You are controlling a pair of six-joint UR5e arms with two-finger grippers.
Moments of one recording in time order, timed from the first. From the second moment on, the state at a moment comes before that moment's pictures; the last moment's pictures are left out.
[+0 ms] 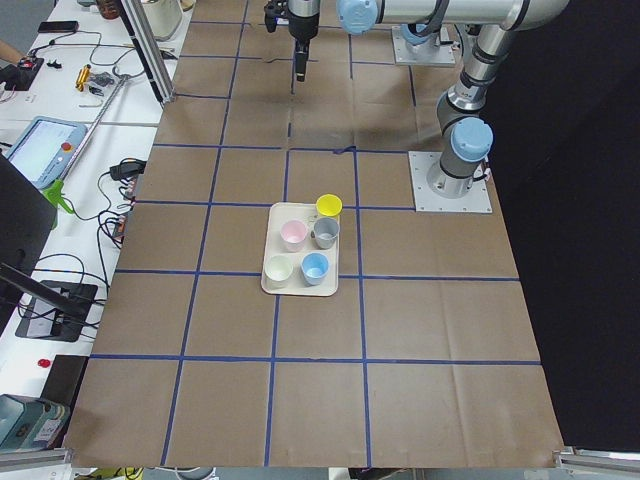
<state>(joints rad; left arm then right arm) -1.55 -1.54 -1.61 -1.51 1.53 0.08 1.09 -1.32 1.76 -2.00 -1.61 -0.58</state>
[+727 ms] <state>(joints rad) -1.55 -1.54 -1.61 -1.51 1.53 0.08 1.09 -1.29 1.77 -2.10 -1.61 -0.58</state>
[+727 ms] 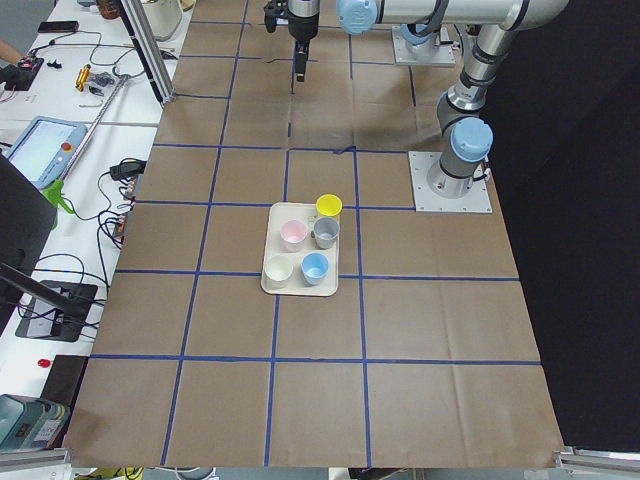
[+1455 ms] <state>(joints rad) -1.55 -1.54 -1.61 -1.51 1.53 0.08 1.09 -1.30 1.77 -2.06 -1.62 -0.57</state>
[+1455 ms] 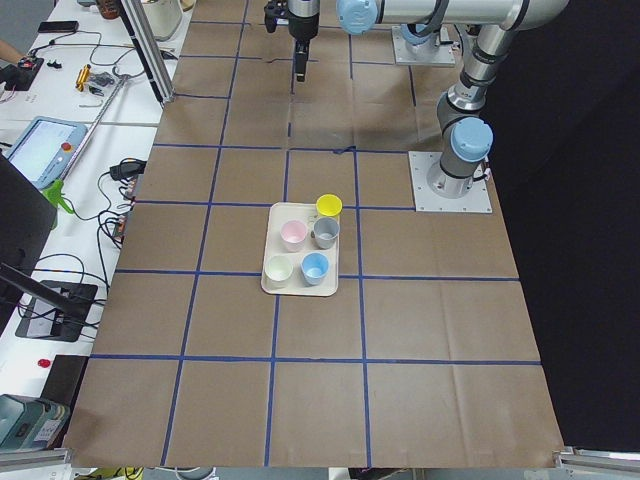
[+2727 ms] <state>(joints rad) -1.49 -1.55 -1.55 -1.72 1.41 0.08 1.09 -1.41 1.48 -1.61 -1.57 -0.58</state>
